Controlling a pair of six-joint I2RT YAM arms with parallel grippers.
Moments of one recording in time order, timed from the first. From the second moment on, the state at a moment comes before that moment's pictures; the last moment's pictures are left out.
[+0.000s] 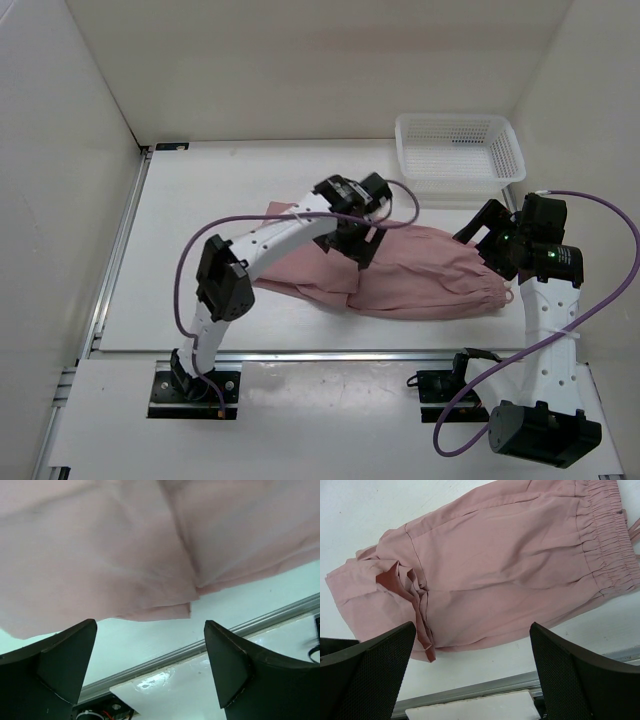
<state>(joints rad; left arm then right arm) -0.95 2.12 2.09 -1.28 -0.11 -0.36 -0.16 0.94 1.11 -1.00 -0.17 0.52</state>
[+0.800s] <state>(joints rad) -0.25 1.96 1.49 -0.88 0.12 -0.34 -0.16 0.94 1.12 -1.00 -0.17 0.52</state>
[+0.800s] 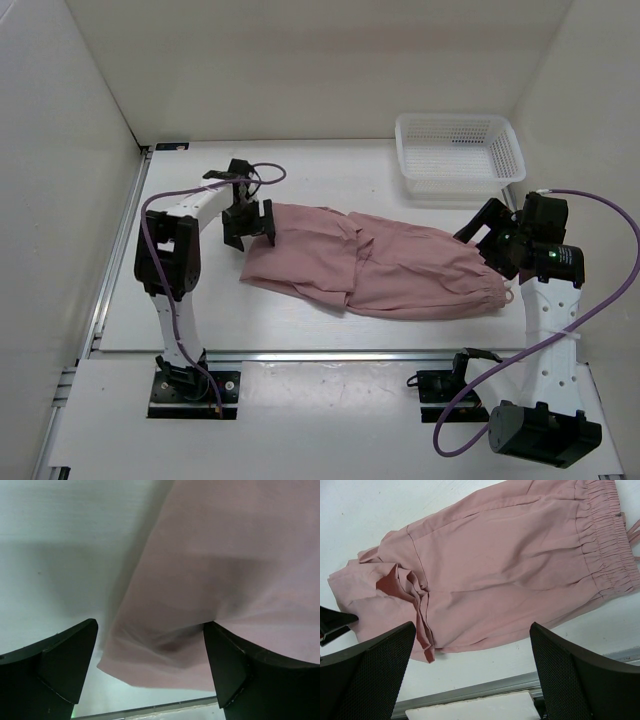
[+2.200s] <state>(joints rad) -0.59 1.80 2.06 -1.21 -0.31 -0.55 -0.16 0.94 1.12 -1.00 -0.17 0.52</state>
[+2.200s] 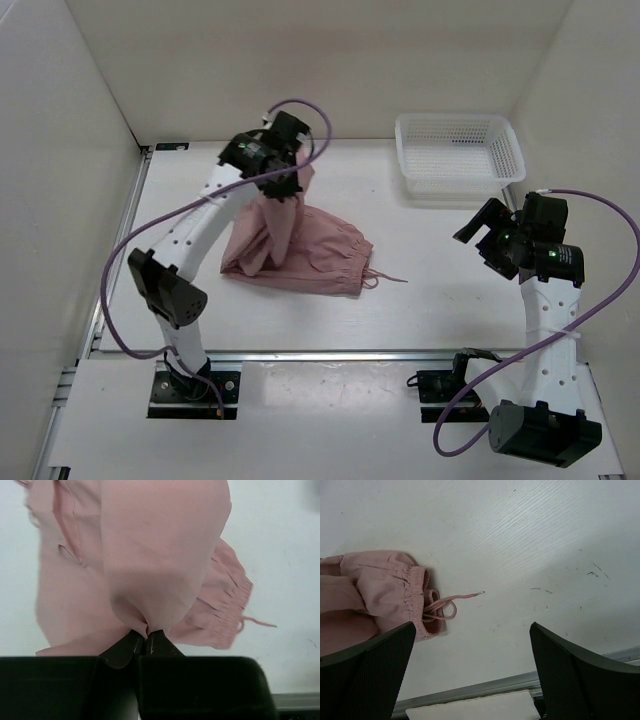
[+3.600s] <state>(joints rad) -0.28 1.86 1.30 -0.90 -0.12 -0.59 0.45 1.75 1.35 -0.78 -0.33 0.42</state>
